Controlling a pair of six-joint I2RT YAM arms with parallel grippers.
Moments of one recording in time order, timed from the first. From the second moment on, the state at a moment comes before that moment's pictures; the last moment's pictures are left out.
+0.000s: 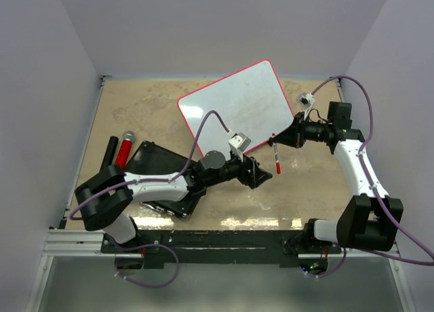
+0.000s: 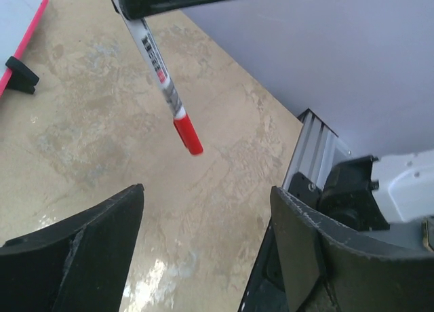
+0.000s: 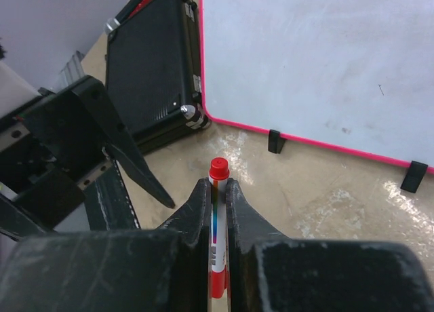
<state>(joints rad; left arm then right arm) -1.07 1.54 0.77 0.66 0.09 -0.52 -0.10 1.31 1.04 -0.55 -1.13 -0.21</state>
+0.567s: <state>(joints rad) -1.10 1.78 1.03 0.58 -0.07 -0.57 -0.10 1.24 1.00 -0.39 -1.14 0.01</state>
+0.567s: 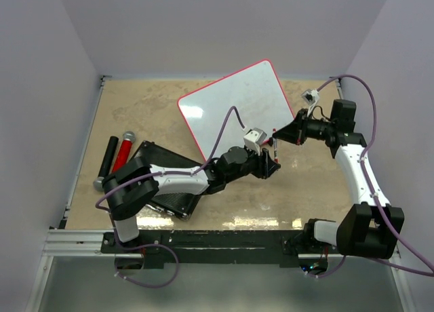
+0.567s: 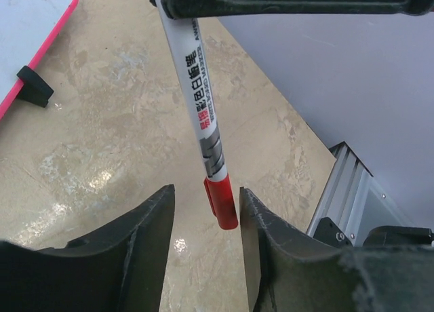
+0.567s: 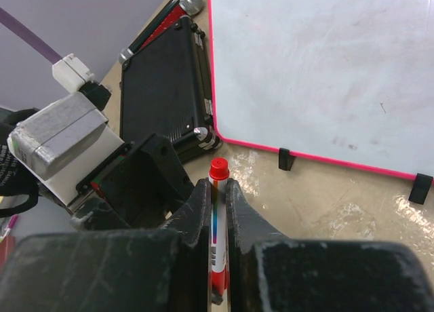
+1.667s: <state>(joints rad) -1.04 1.51 0.98 0.02 0.19 0.06 0.12 1.41 1.22 -1.24 -1.06 -1.16</state>
